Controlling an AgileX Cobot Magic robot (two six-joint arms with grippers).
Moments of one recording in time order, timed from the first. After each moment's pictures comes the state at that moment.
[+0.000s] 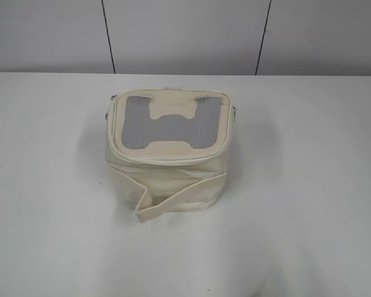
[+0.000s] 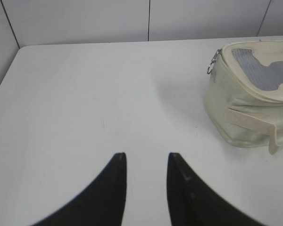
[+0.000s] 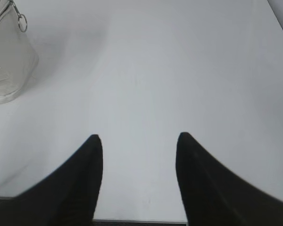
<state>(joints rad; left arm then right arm) -0.08 -0.01 -0.54 -0.09 1.06 0.08 -0.02 -0.01 -0.50 0.12 1.05 -0.09</state>
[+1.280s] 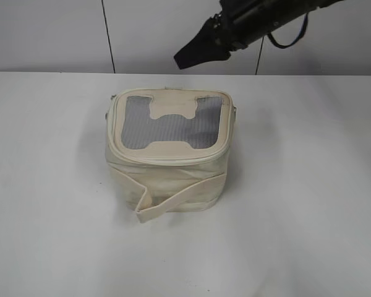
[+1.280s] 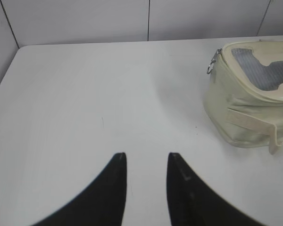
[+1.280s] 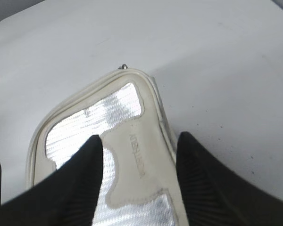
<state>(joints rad) -0.08 -0.01 -0.54 -0.09 1.06 0.08 0.31 2.04 -1.67 1.04 1.02 -1.26</state>
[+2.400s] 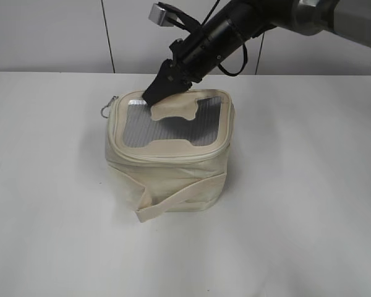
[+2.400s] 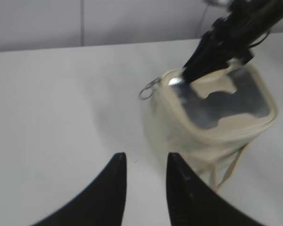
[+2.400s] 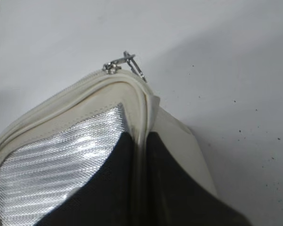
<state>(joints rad) -0.08 0.58 -0.63 -0.57 0.72 0.48 0.44 2.43 -2.13 0.88 1.17 -1.01</state>
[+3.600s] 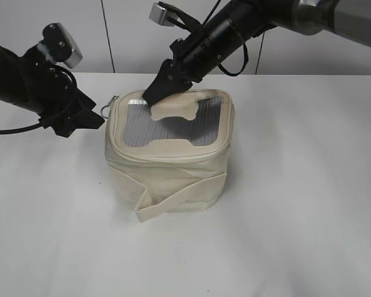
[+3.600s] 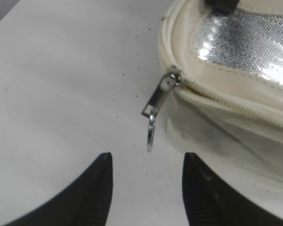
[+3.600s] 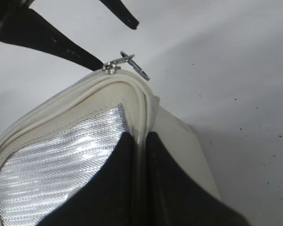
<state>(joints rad) -0.17 1.80 -1.06 -1.03 0.59 1.80 0.44 2.43 -2.14 0.88 1.18 -0.99</state>
